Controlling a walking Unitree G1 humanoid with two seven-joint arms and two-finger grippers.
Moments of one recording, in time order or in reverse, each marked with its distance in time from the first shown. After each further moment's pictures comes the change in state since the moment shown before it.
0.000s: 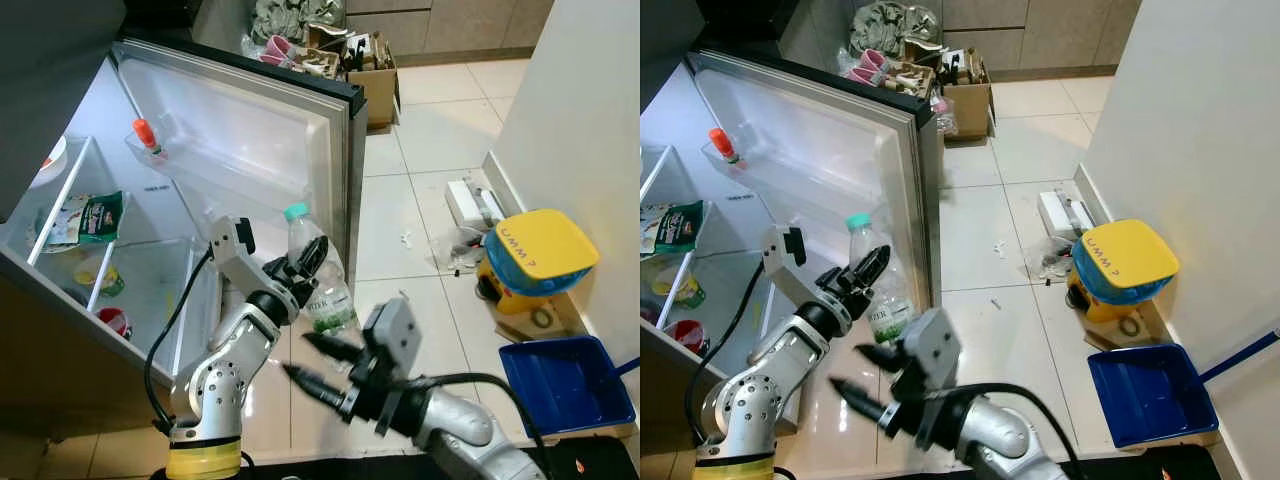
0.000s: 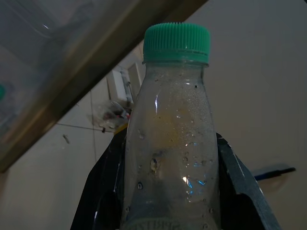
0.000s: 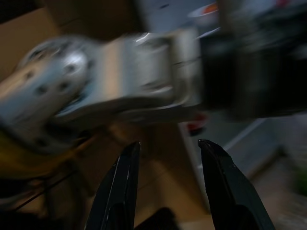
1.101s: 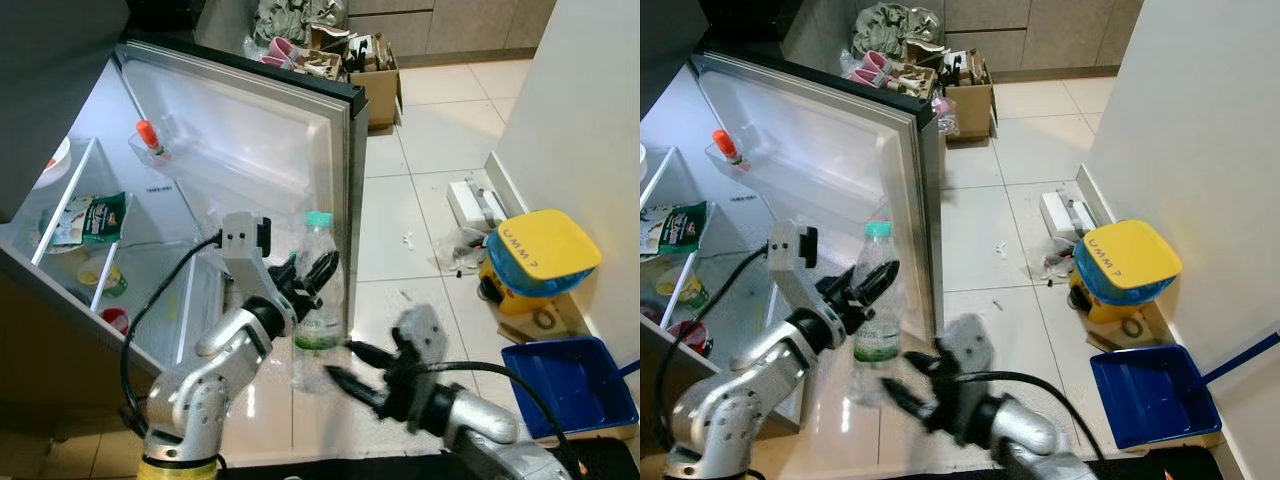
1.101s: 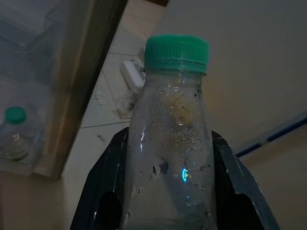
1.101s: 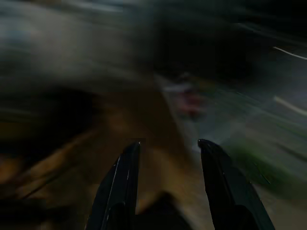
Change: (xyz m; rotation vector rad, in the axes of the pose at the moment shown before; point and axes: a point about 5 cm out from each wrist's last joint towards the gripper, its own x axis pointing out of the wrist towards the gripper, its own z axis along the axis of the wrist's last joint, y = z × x) left arm -0.007 -0.006 -0.007 0.354 0.086 0.003; right arm -0.014 0.002 -0.003 0.018 0.058 0.055
